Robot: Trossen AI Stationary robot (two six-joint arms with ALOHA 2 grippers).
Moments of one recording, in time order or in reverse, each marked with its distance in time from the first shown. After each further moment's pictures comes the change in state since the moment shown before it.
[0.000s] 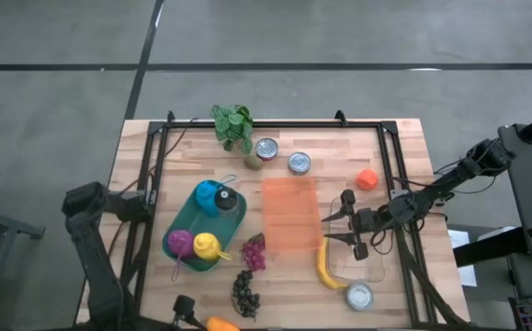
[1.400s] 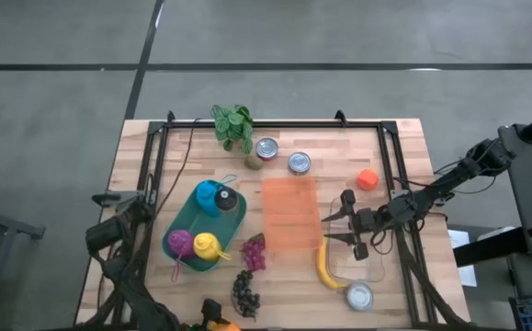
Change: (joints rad) left arm 0.077 0.347 -0.041 0.121 0.048 0.010; right arm 0.000 0.000 0.000 0.000 0.000 0.000
